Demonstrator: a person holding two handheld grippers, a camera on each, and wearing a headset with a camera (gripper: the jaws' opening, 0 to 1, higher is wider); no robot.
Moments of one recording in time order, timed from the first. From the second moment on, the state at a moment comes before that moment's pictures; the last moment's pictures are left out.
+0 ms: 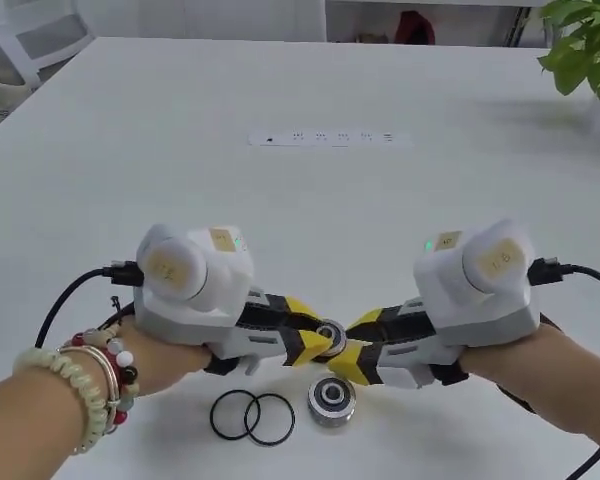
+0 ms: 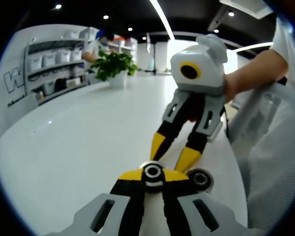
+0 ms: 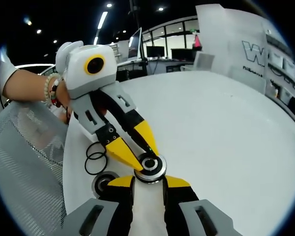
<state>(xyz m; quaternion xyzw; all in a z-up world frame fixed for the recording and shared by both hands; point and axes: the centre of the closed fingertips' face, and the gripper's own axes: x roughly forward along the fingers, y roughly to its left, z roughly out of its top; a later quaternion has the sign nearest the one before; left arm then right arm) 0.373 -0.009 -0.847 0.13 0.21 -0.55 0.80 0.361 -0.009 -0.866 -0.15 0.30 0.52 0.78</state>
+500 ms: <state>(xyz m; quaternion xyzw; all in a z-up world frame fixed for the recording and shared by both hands) 0.373 -0.008 -0.847 0.13 0.21 -0.55 0.80 0.361 -0.015 -0.864 -0.16 0.30 0.53 0.78</state>
